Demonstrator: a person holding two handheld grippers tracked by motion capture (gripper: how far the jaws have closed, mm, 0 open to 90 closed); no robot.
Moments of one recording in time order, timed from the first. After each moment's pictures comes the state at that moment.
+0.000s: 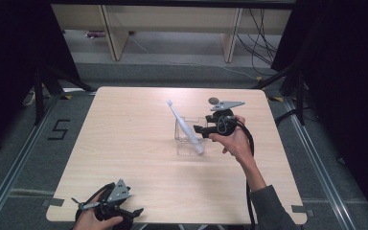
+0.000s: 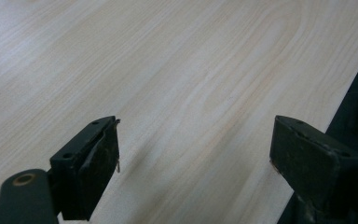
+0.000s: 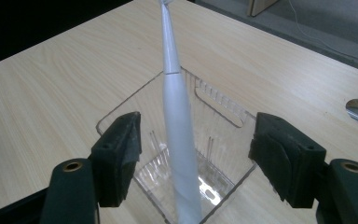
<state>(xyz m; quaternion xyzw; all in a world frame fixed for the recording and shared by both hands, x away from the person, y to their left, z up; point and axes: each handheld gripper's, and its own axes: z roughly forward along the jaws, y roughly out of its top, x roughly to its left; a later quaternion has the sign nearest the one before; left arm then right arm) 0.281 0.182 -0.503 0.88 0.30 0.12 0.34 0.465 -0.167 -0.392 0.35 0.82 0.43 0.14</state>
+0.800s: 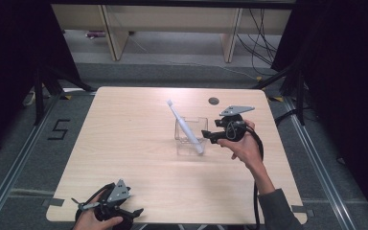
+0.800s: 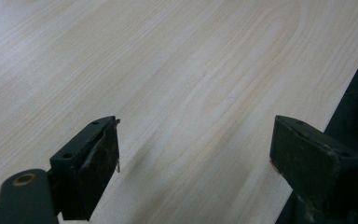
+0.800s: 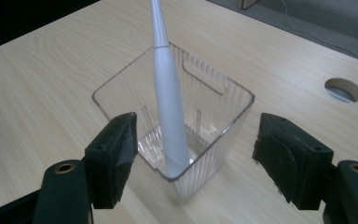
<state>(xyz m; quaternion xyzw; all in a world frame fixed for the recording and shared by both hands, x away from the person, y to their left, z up) 0.280 0.182 -0.502 0.88 0.30 0.12 0.34 0.446 -0.190 -0.392 0.37 0.82 0.42 0.14</state>
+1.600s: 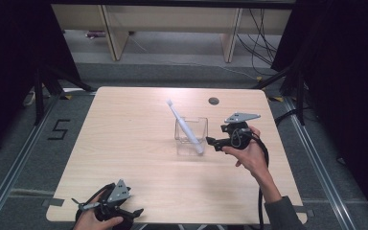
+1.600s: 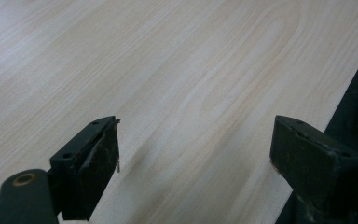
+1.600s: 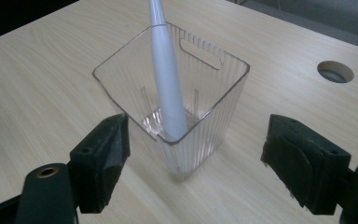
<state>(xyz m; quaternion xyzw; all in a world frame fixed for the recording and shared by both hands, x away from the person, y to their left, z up) 0.280 0.182 -0.502 0.88 0.30 0.12 0.34 0.428 -0.203 -0.398 0.38 0.81 0.41 0.15</state>
